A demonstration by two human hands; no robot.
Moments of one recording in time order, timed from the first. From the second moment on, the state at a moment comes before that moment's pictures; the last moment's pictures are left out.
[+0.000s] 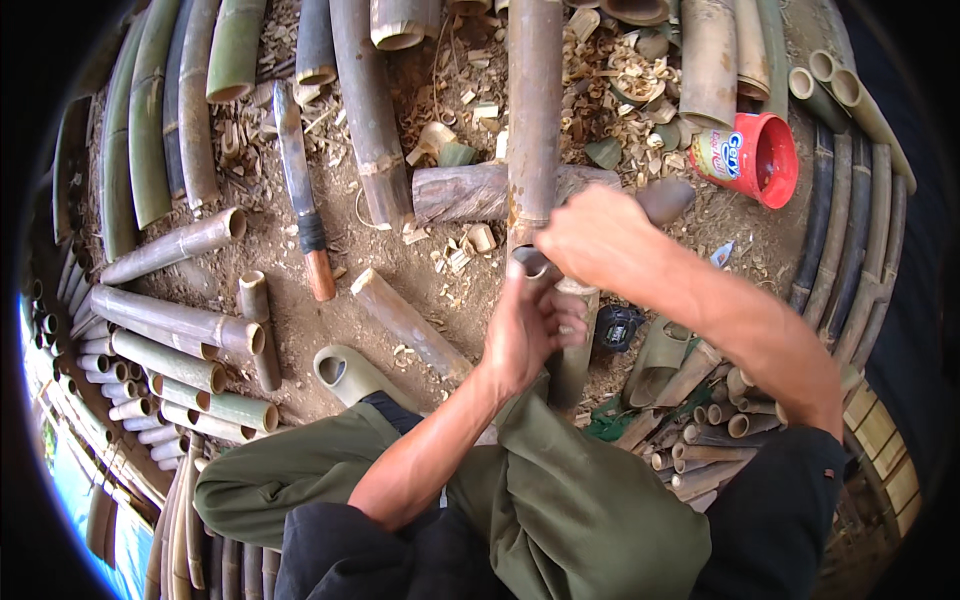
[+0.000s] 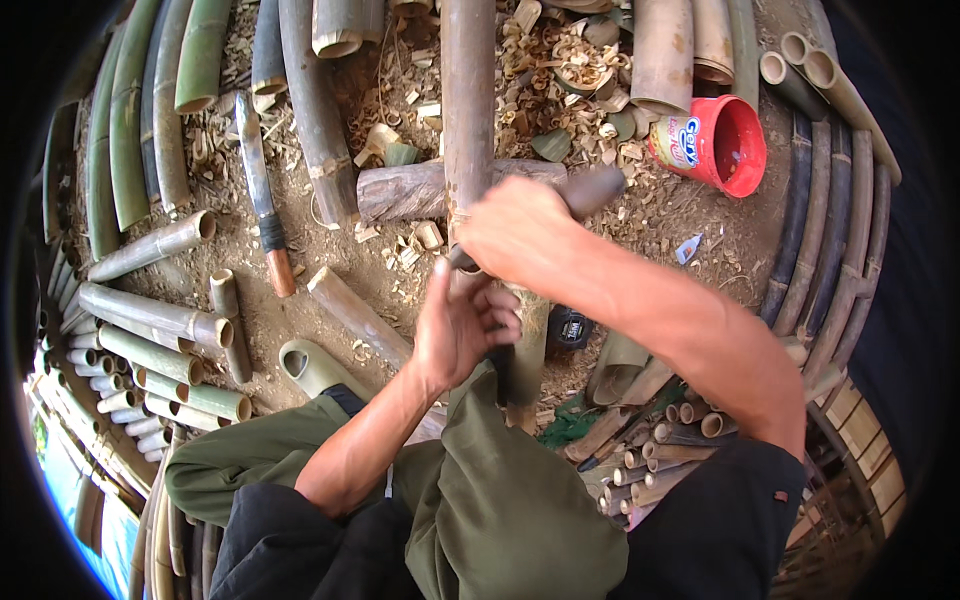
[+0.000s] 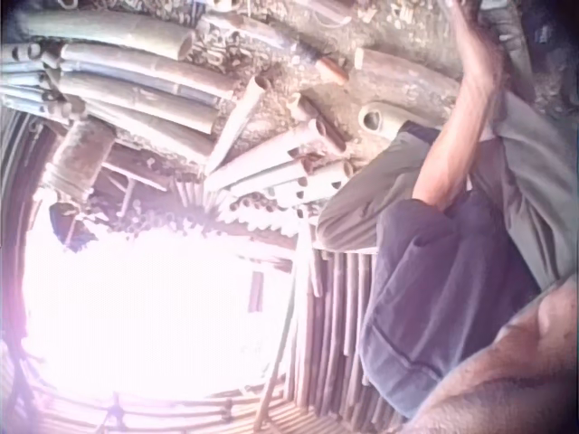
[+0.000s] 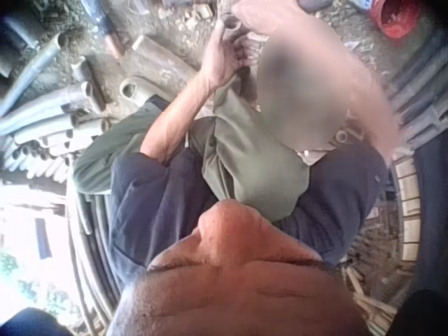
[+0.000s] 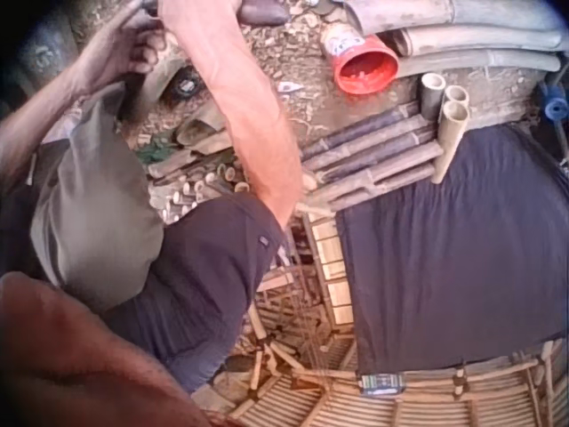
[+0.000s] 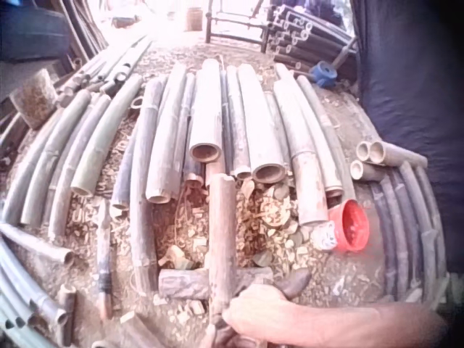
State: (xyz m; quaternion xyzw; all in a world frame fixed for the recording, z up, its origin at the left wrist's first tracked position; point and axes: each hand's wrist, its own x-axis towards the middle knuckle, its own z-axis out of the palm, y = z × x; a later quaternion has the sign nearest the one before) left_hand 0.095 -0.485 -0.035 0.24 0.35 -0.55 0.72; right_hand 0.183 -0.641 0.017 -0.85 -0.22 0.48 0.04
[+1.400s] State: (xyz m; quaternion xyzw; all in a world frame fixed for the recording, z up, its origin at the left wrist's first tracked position) left_hand 0.273 -0.520 0.070 0.65 -0.61 -0.42 -0.14; right_hand 0.055 -0.558 -0.034 -0.19 -0.37 -0.06 -0.91
